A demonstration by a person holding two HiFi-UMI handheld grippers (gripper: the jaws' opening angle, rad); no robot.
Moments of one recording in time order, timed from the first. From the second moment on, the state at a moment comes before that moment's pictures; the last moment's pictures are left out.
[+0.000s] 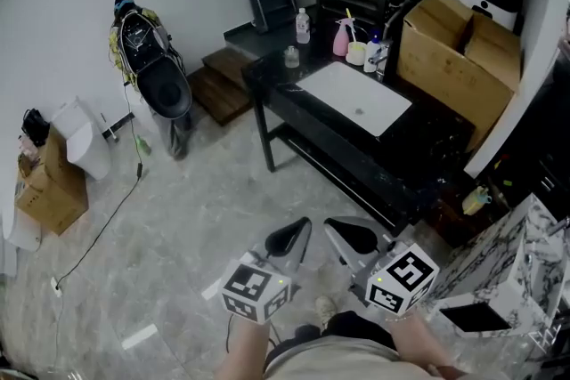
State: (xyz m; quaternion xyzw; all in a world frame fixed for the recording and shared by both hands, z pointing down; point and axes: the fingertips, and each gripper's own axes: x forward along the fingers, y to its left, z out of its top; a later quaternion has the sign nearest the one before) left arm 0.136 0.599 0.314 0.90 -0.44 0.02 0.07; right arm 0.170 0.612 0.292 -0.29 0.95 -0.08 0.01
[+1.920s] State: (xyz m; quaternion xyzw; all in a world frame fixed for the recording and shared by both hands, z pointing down) left arm -0.009 0.244 0.314 0.90 -0.43 0.00 0.09; right arm 0.045 0.239 0.302 -0.31 0.95 -0.09 0.01
